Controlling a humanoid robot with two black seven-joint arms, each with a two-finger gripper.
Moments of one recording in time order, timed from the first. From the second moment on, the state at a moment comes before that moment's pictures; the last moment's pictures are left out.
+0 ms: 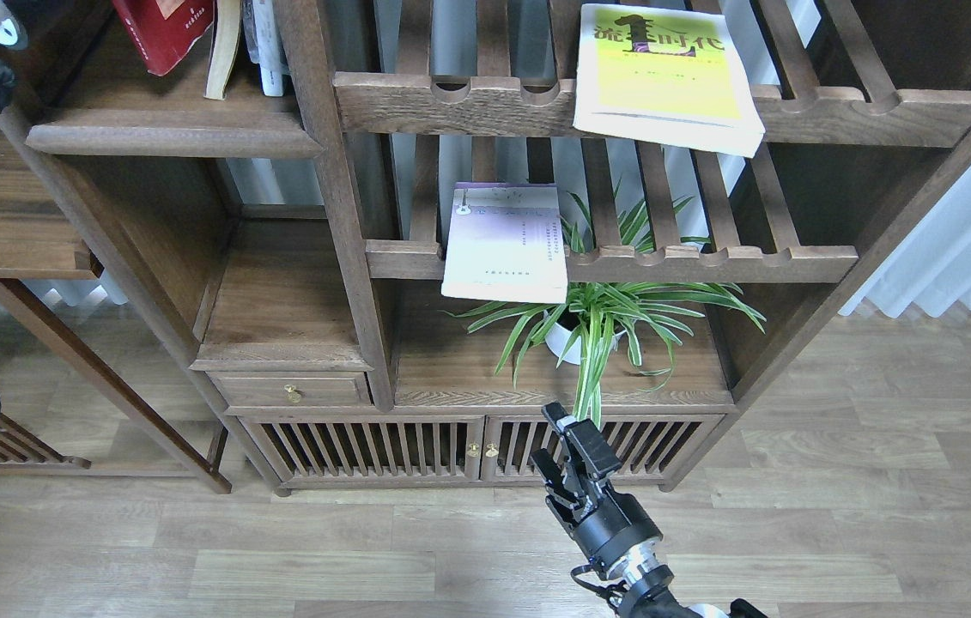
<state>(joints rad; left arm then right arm) -1.16 0.36 -1.18 -0.55 0.78 -0.49 0.15 -0.10 0.02 0.92 1.09 0.33 0.51 0.01</state>
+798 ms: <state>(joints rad) -1.18 0.35 -1.16 -0.53 0.81 -0.49 0.15 -0.10 0.02 0.94 1.09 0.34 0.51 0.01</state>
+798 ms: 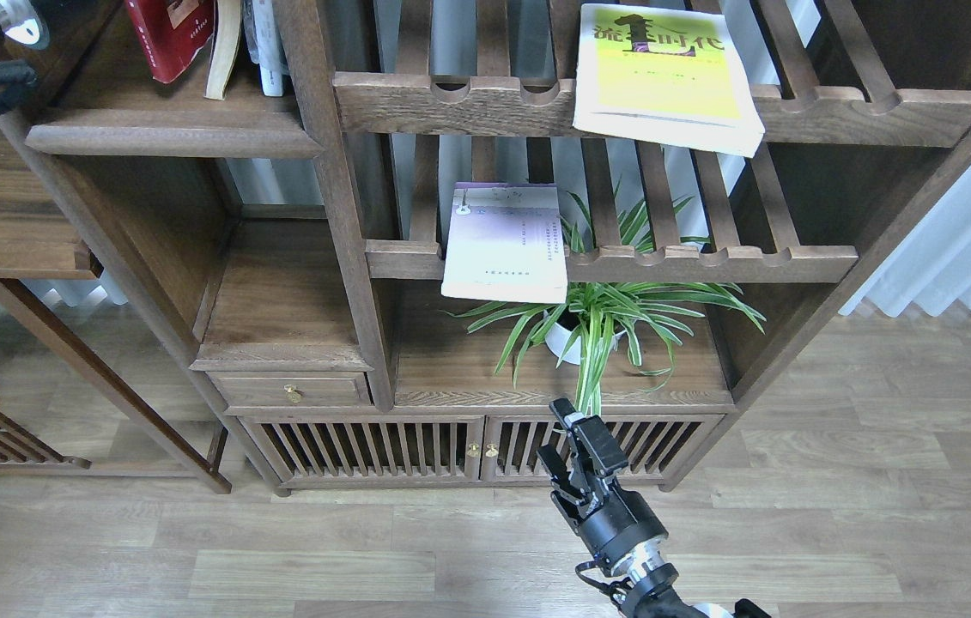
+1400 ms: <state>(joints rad) -1.18 0.35 -1.16 -0.53 0.80 -0.49 0.15 -0.10 0.02 0.94 1.09 0.34 0.51 0.01</state>
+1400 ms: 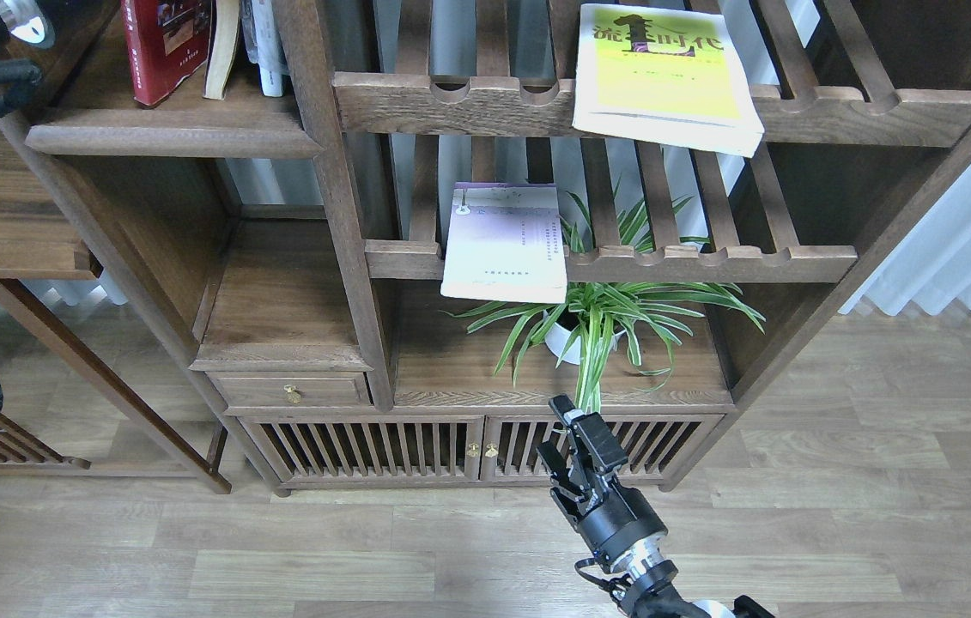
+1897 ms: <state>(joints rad) -1.23 0.31 -1.20 -0.54 0.76 -0.49 0.15 -0.10 0.02 0.94 1.09 0.34 0.51 0.01</state>
